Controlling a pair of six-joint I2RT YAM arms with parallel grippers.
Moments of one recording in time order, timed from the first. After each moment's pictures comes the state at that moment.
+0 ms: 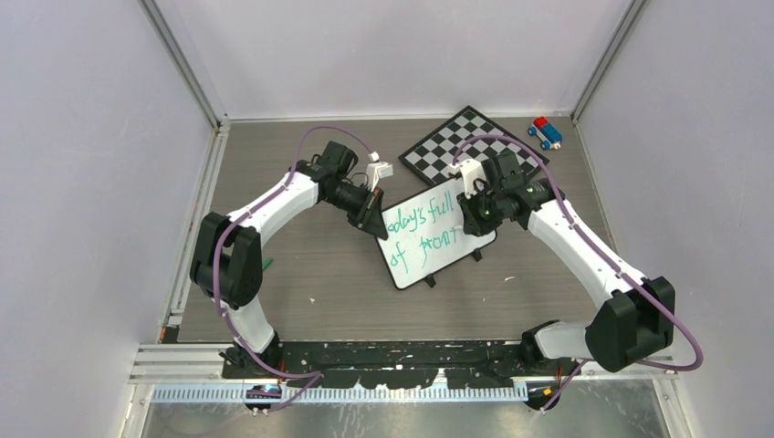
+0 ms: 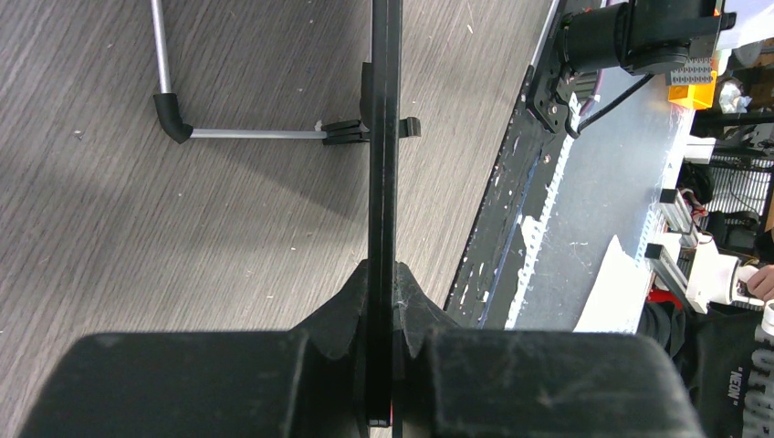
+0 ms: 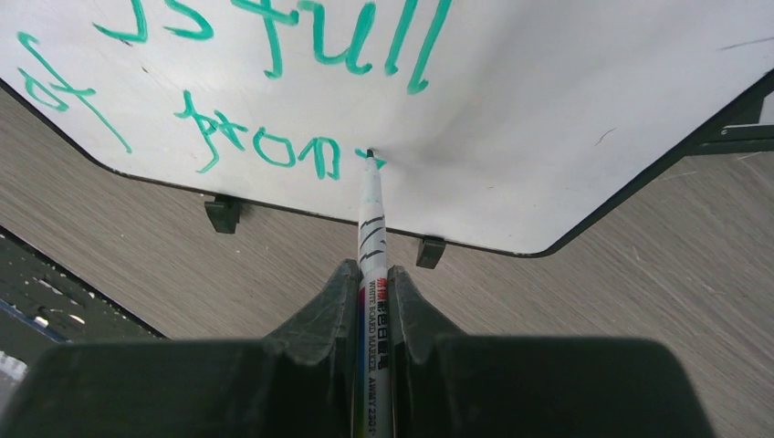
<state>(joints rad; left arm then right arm) -0.46 1.74 1.35 -0.73 0.89 0.15 0.38 1.32 1.12 -0.81 -0.21 -0.21</state>
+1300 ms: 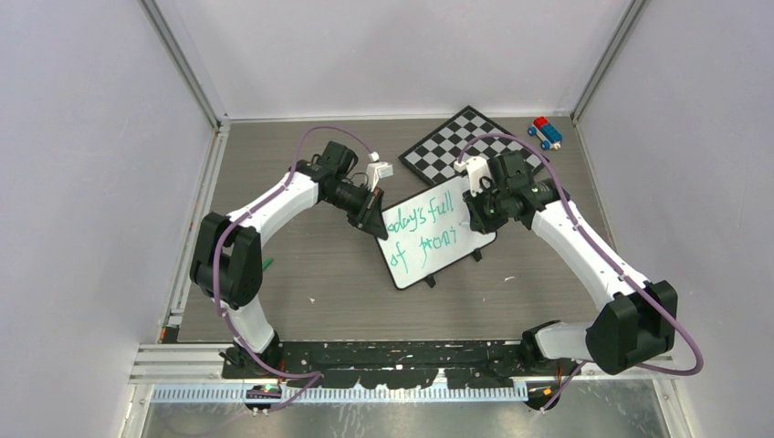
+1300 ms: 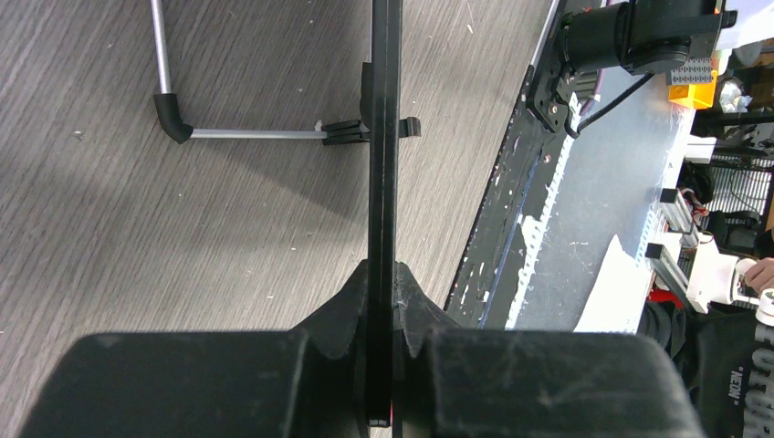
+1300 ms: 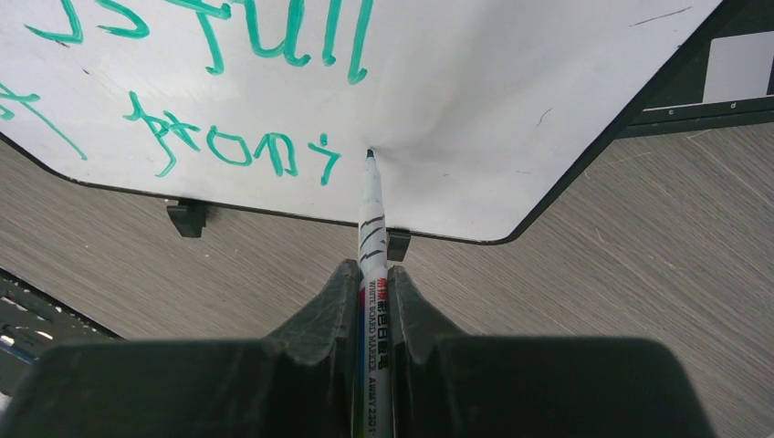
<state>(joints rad) -0.46 1.74 1.35 -0.73 0.89 0.15 0.35 1.30 1.12 -0.81 -0.16 -0.22</state>
